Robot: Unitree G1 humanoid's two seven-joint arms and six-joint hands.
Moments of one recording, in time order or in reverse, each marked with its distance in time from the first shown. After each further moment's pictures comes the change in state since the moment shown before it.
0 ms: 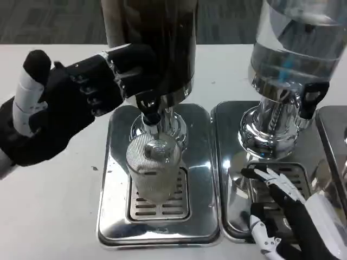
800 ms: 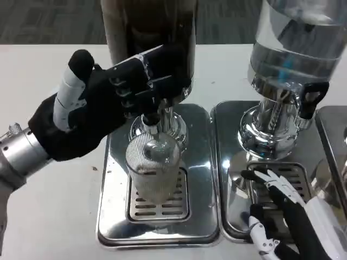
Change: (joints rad) left arm -0.093 -0.095 -0.068 0.074 0.085 0.023 -0.021; right arm 0.019 0.026 0.019 0.005 -0.019 -0.002 -0.034
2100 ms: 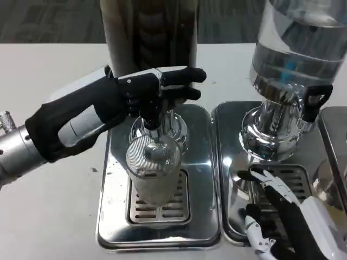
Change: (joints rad) left arm 0.028 0.053 -0.036 -0.075 0.134 -0.301 -0.047; right arm -0.019 0.008 0.011 0.024 0.000 0.001 -0.001
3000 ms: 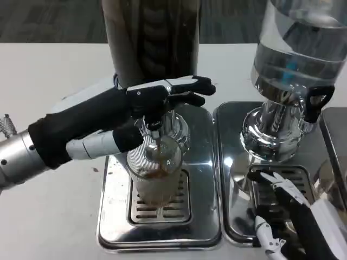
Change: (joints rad) left arm 0.042 0.032 -0.051 -0.048 0.078 -0.168 0.074; right arm 0.011 -0.015 -0.040 -0.002 0.045 0.000 0.016
